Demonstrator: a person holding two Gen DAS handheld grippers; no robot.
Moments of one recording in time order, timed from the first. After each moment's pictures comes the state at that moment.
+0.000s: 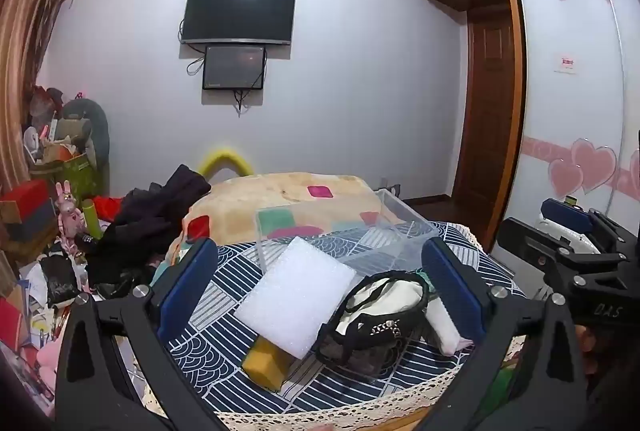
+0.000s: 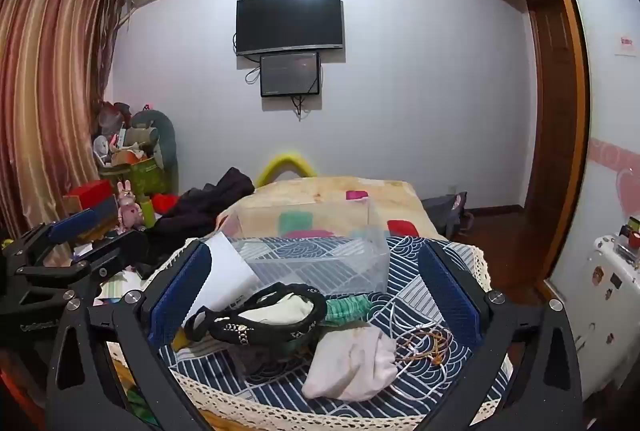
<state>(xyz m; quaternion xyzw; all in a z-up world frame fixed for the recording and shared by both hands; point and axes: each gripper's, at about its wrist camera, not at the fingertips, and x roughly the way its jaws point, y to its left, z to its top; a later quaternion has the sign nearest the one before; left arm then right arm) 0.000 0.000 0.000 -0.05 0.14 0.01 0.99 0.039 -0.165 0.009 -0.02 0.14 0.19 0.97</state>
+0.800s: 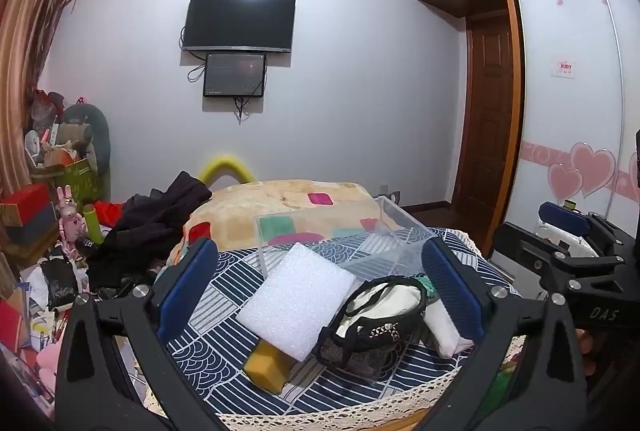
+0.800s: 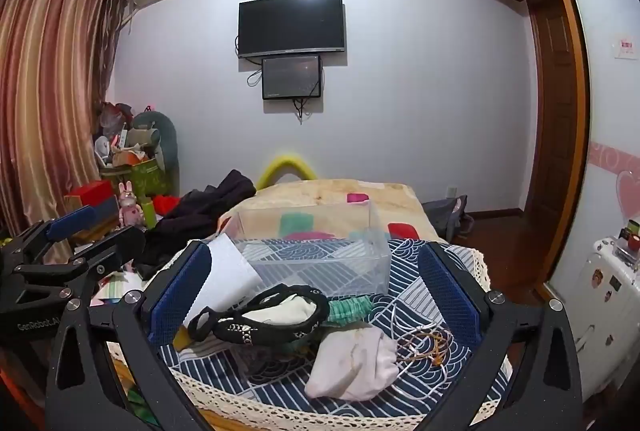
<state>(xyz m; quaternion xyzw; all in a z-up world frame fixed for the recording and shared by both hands) -0.004 -0.002 0.004 -0.03 0.12 0.01 0.99 0.036 -0.164 0.009 -0.03 0.14 0.19 0.97</state>
